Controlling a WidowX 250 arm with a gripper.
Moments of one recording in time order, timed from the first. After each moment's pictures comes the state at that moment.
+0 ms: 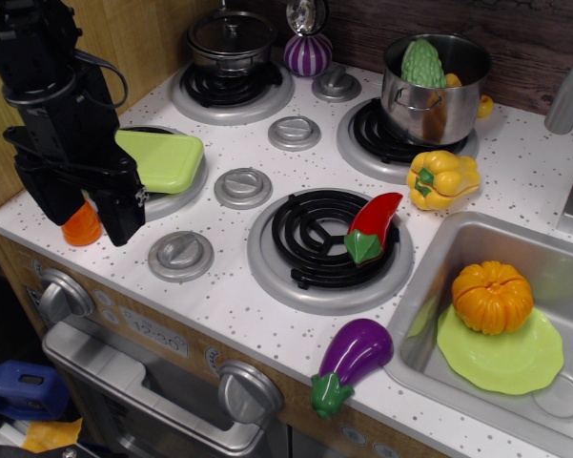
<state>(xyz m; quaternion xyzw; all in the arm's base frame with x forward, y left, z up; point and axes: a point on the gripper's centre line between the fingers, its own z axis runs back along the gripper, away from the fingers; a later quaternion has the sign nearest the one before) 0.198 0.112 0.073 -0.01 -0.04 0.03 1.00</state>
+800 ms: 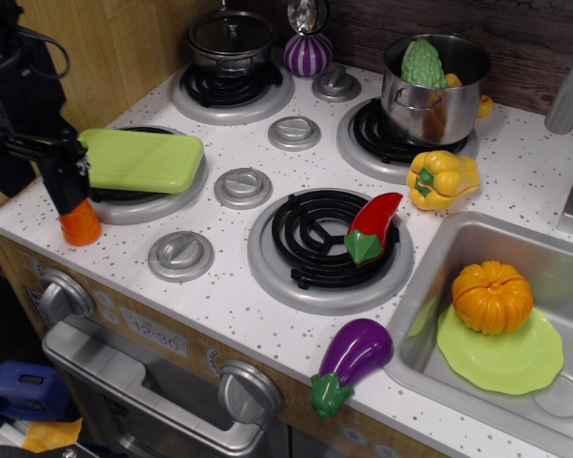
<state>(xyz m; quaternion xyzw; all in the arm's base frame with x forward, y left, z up) 0.202 0.173 0.072 -0.01 -0.02 0.04 1.00</state>
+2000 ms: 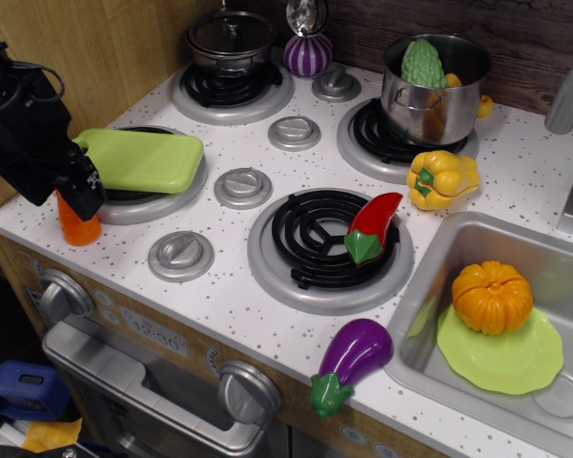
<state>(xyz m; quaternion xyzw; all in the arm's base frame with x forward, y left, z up) 0.224 0.184 0.038 -0.02 -0.12 0.03 0.99</state>
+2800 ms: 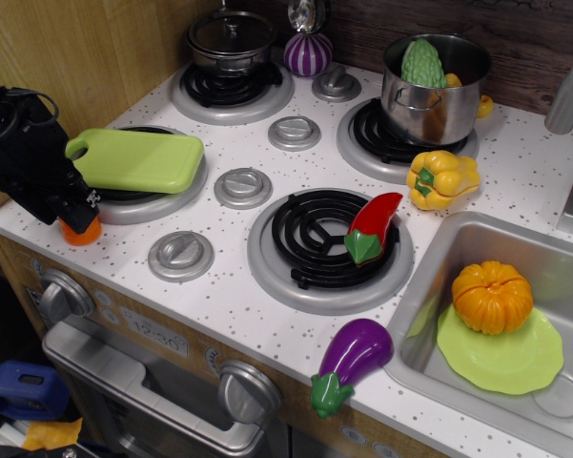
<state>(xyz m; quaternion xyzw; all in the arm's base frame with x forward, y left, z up) 0.222 0.189 0.019 -0.03 -0.14 0.04 0.99</state>
